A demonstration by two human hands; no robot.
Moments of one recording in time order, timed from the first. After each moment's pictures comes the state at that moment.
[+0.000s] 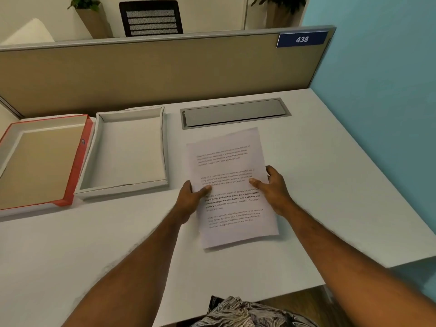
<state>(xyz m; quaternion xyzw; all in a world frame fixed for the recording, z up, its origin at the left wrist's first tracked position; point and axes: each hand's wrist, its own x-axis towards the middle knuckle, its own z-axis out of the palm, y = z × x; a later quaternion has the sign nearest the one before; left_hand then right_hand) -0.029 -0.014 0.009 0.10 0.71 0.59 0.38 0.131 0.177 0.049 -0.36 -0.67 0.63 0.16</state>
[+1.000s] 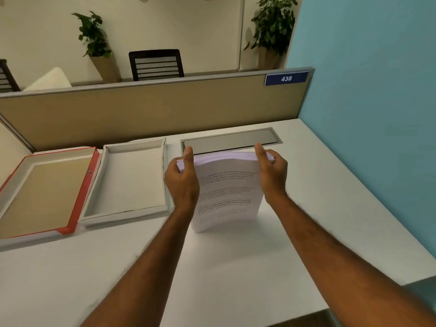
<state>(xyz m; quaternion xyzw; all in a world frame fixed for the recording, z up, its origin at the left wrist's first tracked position) -0.008 0.020 0.160 0.11 0.70 0.70 -0.04 0.096 0.170 0.160 -0.34 -0.66 0.53 0.41</state>
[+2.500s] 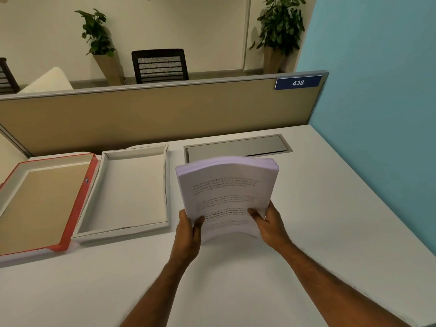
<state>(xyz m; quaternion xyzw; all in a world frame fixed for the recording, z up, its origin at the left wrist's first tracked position) -0.028 -0.011 0.028 0.26 0.76 0.59 0.12 0.099 0.182 0.045 -0.30 -0.74 0.56 0.22</state>
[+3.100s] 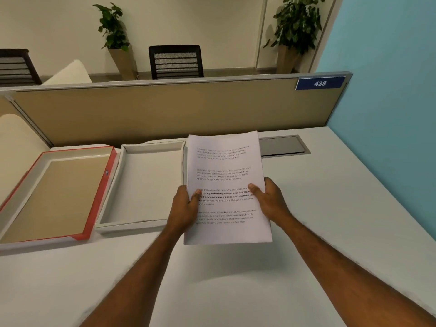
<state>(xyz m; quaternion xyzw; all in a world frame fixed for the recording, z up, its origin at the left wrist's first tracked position) -0.109 -0.031 0.070 0.19 0.83 0.51 0.12 0.027 0.168 0.092 -0.33 -0.76 0.53 0.16</state>
